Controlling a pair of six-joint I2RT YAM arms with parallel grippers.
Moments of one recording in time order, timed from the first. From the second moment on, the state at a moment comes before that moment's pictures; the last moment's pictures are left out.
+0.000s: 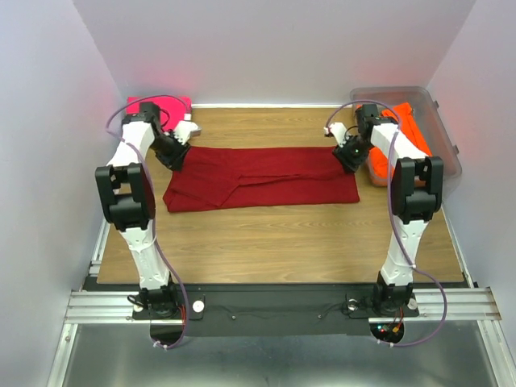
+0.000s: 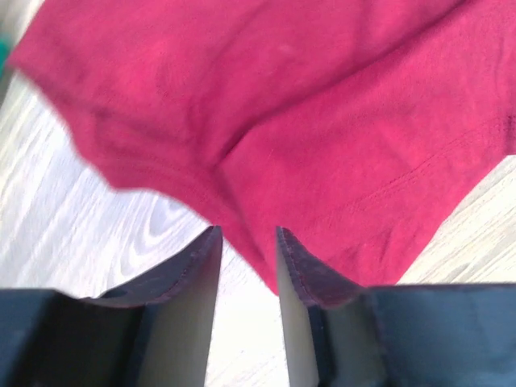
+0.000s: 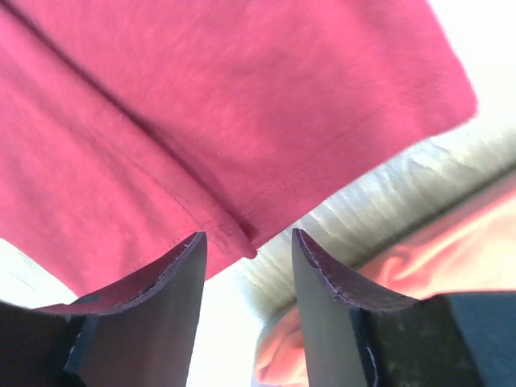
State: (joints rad) left arm 0.08 2.03 1.75 -1.02 0.40 0.90; right arm 0.05 2.10 1.72 -0.89 -0.20 -0.86
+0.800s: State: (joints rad) left arm 0.21 1.79 1.13 -0.78 0.47 0.69; right arm -0.01 1.99 1.43 -0.86 -0.32 -0.47
